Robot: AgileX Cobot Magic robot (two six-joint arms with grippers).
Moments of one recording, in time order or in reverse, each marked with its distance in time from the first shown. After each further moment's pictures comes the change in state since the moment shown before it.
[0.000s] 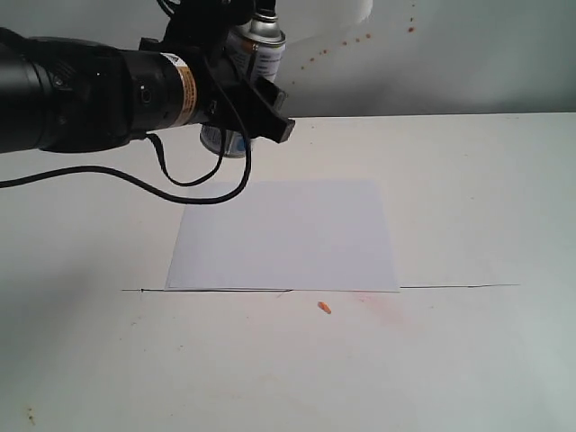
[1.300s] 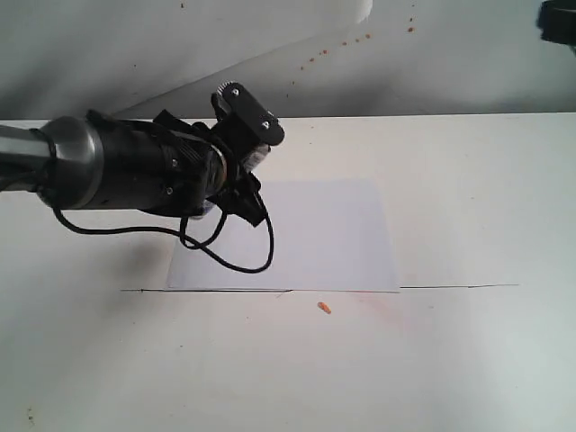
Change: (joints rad) left arm -0.044 0.258 -0.020 0.008 0.352 0.212; right arm -0.010 1.182 -0.835 0.083 0.469 -0.087
